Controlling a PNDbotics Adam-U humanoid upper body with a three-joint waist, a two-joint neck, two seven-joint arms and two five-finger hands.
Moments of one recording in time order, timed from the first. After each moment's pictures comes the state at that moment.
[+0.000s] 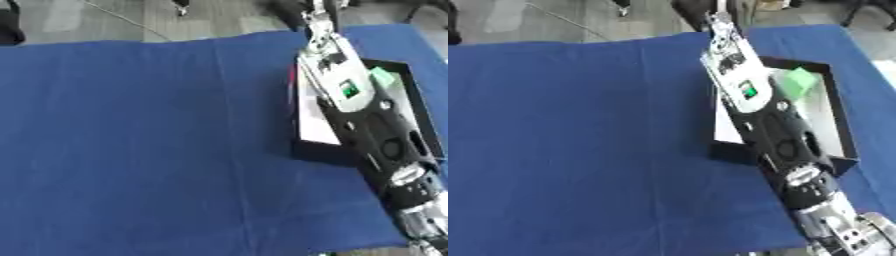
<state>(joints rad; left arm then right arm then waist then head) -0.36 0.62 -0.09 -1.95 -0.11 0.28 0.66 -0.97 -0.14 0.14 -1.36 0.20 0.37 -0.49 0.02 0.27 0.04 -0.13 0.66</state>
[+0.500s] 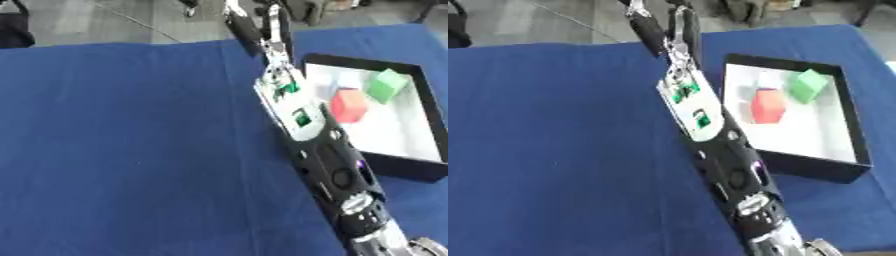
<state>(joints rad) -0.35 0.55 -0.07 -1.88 0.13 0.14 0.60 -0.94 -0.02 0.10 -1.35 0.28 0.28 -0.49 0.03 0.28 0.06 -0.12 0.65</state>
